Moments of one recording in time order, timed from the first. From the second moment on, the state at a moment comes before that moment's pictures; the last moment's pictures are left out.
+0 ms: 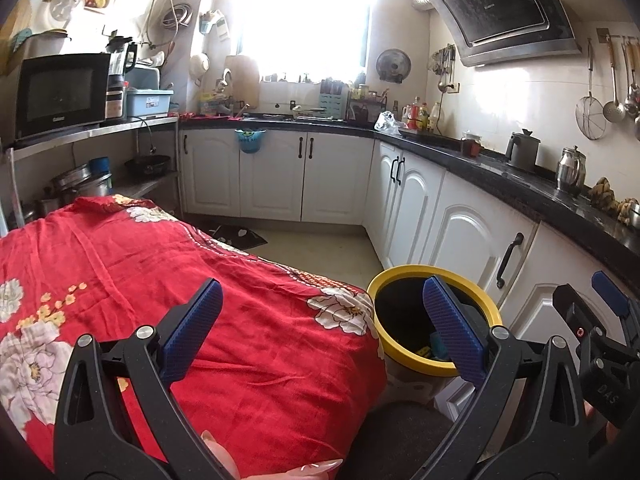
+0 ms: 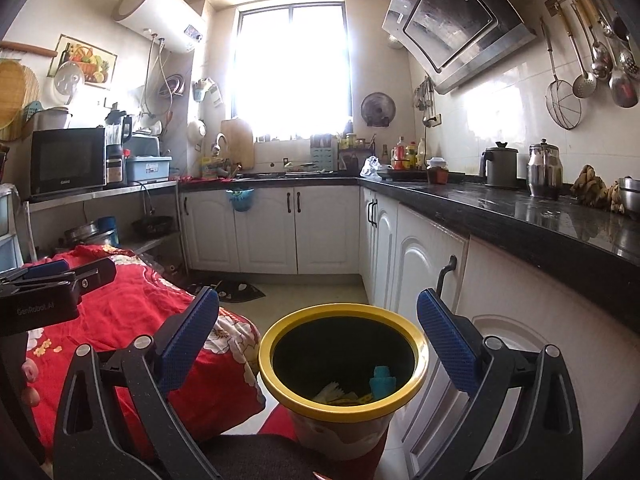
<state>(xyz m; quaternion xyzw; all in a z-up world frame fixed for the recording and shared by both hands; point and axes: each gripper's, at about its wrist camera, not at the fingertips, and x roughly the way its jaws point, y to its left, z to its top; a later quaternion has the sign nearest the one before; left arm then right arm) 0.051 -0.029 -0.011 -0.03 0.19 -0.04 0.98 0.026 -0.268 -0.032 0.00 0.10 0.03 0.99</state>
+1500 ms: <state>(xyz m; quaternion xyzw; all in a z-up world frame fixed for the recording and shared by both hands) 0.048 -0.027 -0.009 -0.03 0.19 -0.03 0.98 0.028 -0.274 -0.034 0.01 0.11 0.03 0.99</state>
